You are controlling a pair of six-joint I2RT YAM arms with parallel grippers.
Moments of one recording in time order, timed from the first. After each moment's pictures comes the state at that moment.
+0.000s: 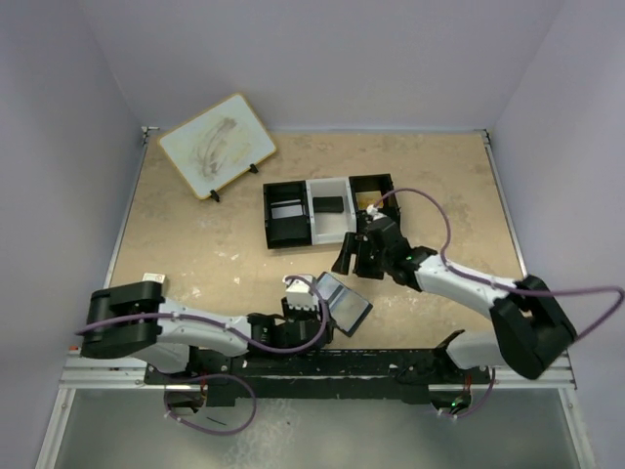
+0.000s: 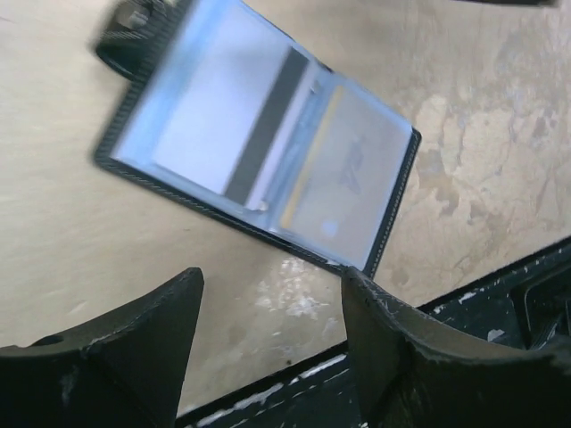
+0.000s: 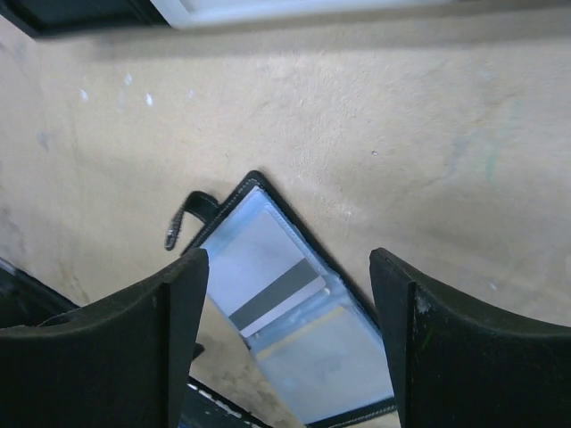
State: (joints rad) left arm -1.46 1.47 0.58 0.07 -0.66 -1.16; right arm 0.63 1.41 0.66 -0.11 -0.13 0.69
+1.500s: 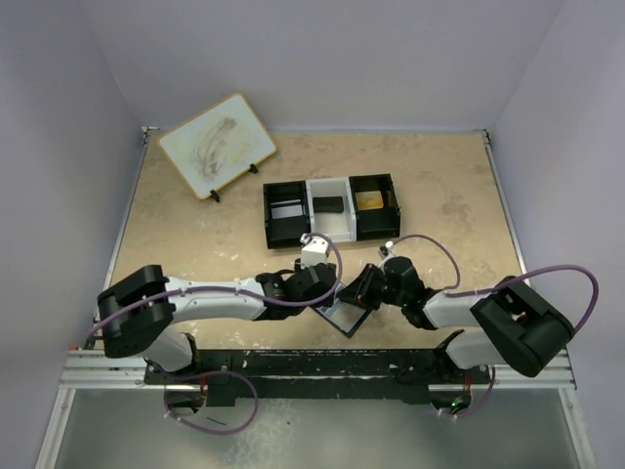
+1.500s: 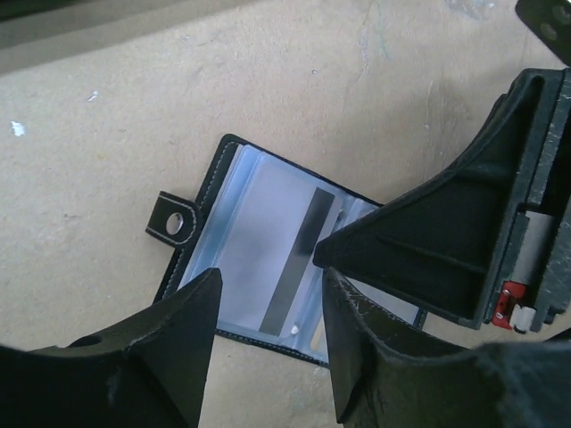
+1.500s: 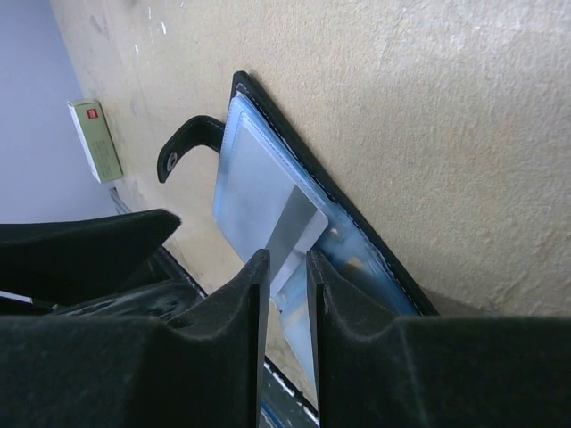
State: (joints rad) left arm -1.18 1.48 0.79 -0.12 -0.48 -0.82; right arm 0.64 1.36 0.20 0.54 -0.28 1.13
